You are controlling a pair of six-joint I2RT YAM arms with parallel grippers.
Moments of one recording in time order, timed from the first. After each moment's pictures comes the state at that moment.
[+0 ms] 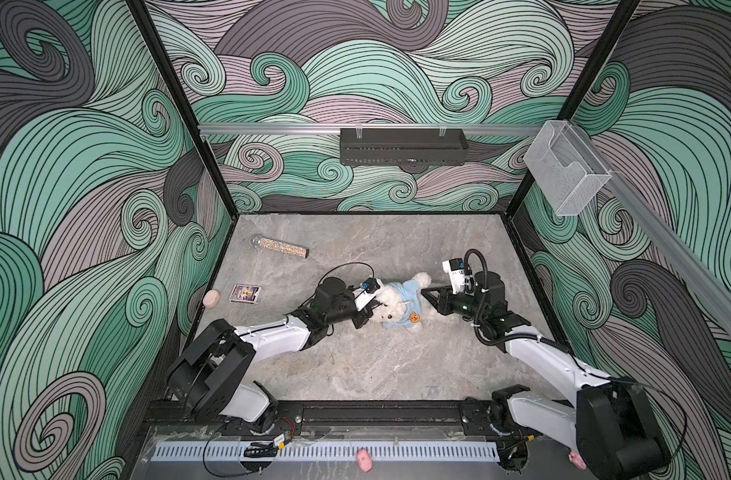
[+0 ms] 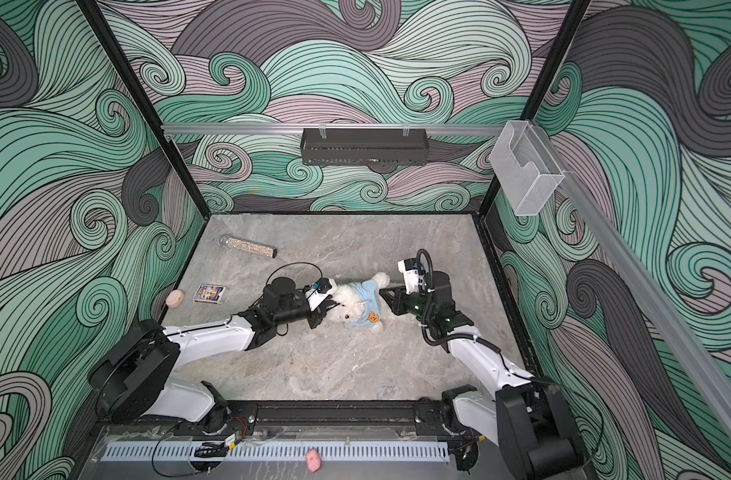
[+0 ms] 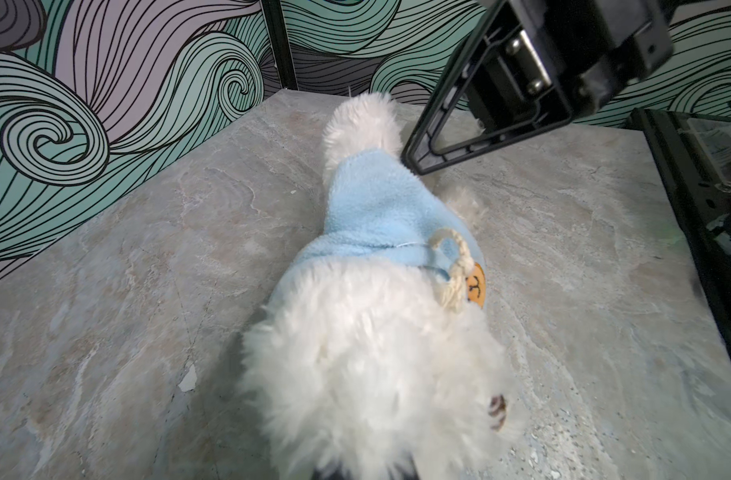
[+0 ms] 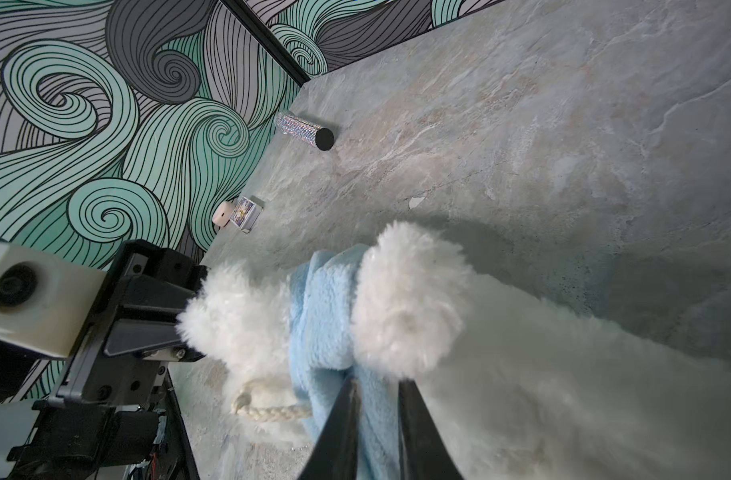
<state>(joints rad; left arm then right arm) -0.68 1.44 0.58 0.47 0.38 0.25 0.27 1.17 0.49 0.15 -0.58 0.36</state>
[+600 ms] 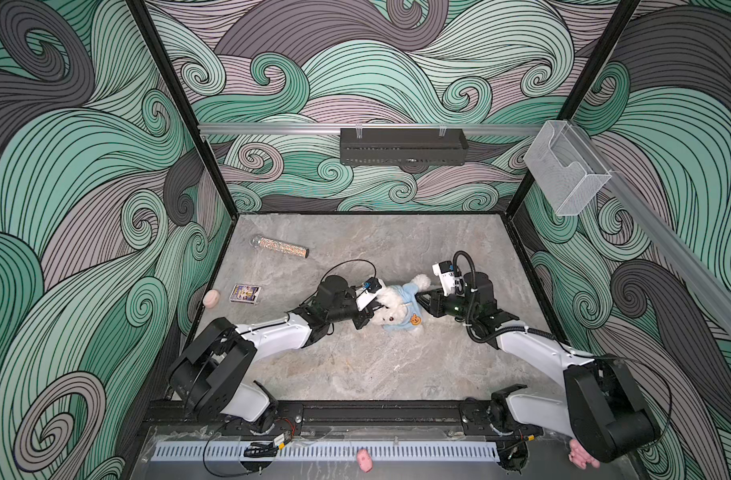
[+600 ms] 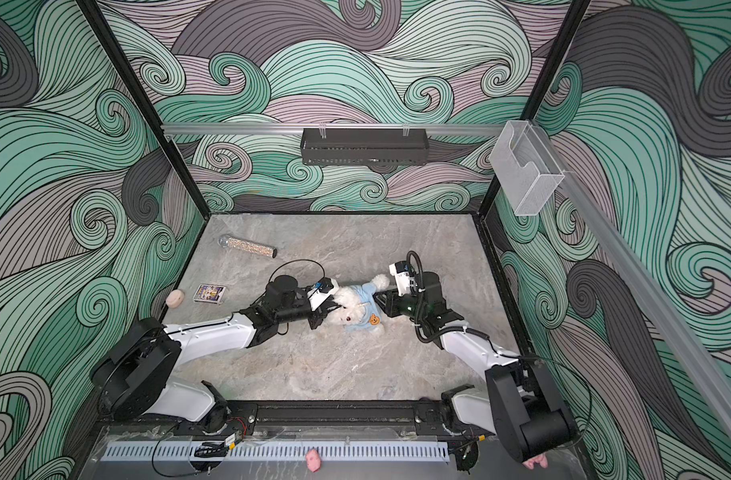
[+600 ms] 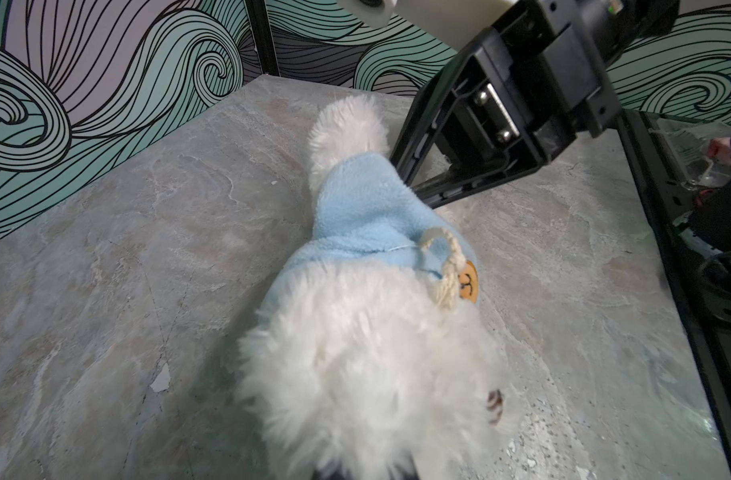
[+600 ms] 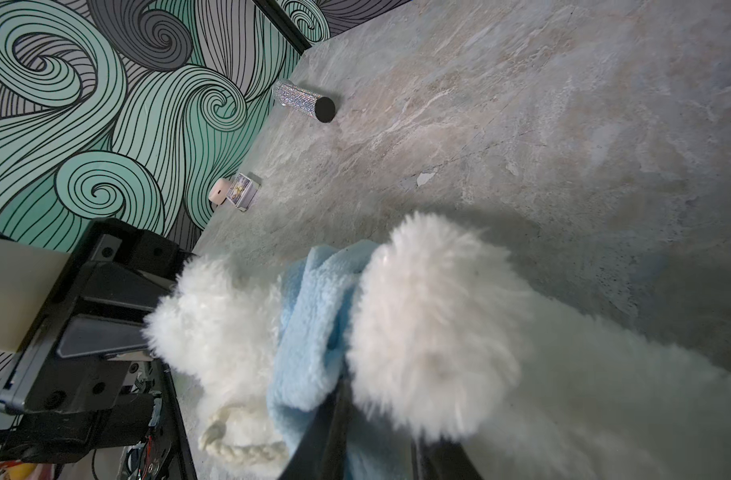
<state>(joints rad) -0.68 1.45 0.61 0.41 0.42 0.25 0.33 1.23 0.48 0.20 -0.57 0.35</state>
